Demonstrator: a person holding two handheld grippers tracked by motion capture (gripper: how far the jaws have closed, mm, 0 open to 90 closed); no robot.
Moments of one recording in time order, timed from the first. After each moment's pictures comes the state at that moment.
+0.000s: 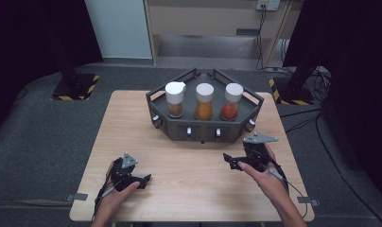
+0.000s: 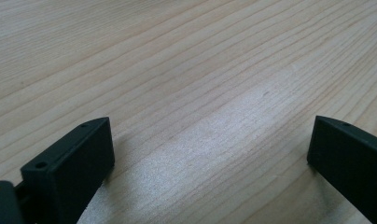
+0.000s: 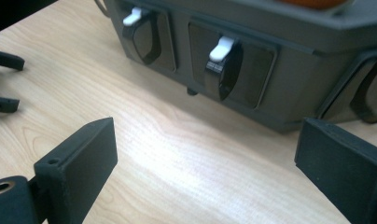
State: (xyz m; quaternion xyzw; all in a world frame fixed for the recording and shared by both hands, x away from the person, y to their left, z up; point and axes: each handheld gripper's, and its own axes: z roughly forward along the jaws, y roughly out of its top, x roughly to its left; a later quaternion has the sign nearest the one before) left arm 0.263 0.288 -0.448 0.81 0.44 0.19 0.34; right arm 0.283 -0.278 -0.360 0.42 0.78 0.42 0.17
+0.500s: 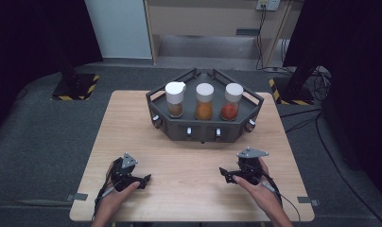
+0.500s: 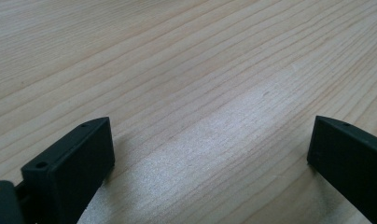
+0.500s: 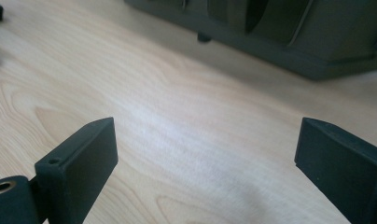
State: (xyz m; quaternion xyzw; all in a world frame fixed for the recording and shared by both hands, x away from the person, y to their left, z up) left arm 0.263 0.288 -0.448 0.81 0.44 0.19 0.34; right arm 0.276 -0.268 -0.412 0.42 0.80 0.40 0.16
